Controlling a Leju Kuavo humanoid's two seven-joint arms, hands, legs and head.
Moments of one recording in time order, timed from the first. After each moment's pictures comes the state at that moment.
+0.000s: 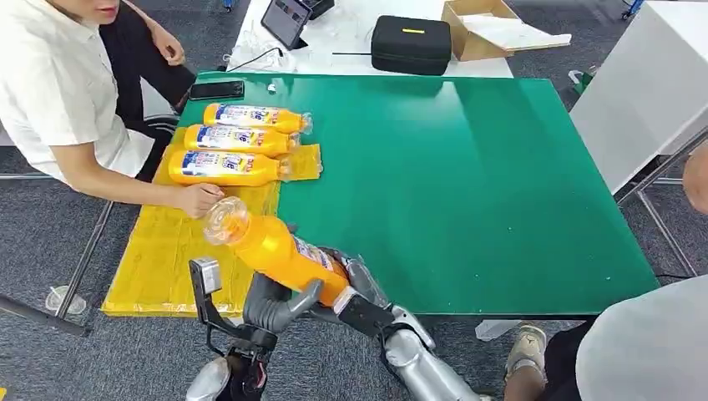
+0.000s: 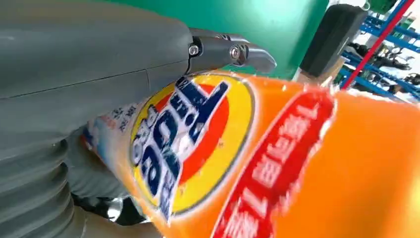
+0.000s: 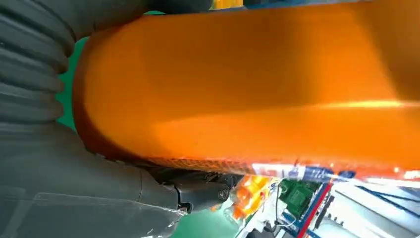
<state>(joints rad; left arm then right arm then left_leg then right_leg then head) -0.04 -0.19 -0.56 -1.29 0.51 -0.02 -0.45 -0.26 0.16 0.53 -0.91 0.37 -0.08 -0.63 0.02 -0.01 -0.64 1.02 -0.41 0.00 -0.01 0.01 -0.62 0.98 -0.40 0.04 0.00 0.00</state>
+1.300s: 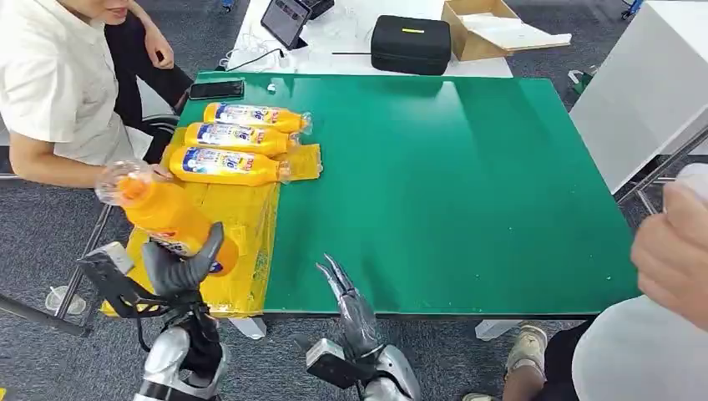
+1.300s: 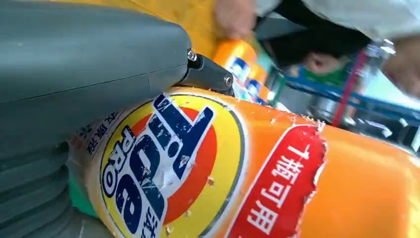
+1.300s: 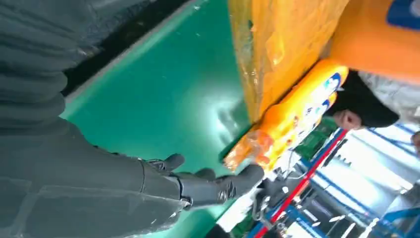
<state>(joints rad) -0.09 -0.20 -0.28 -1.37 0.31 0.51 -0.56 -0.13 0.21 0.63 -0.84 0.42 -0.60 -0.68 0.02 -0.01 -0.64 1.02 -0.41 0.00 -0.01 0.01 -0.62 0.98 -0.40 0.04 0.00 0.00</state>
